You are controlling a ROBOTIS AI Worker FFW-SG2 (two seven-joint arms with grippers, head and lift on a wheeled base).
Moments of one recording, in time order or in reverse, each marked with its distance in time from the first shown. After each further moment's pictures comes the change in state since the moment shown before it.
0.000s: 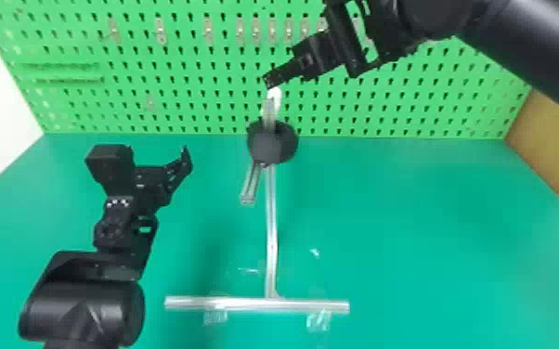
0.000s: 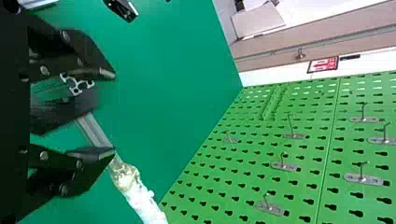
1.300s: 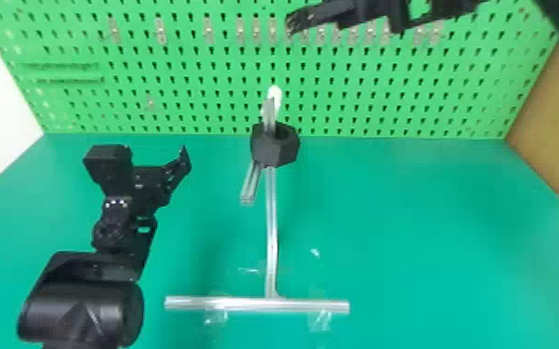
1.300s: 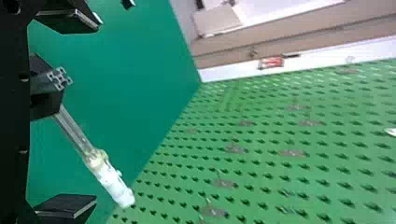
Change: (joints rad) left arm 0.003 0.000 0.004 -0.004 0.006 0.000 0.000; right arm 0.158 -0.048 -0.430 -0.259 0.161 0.168 0.011
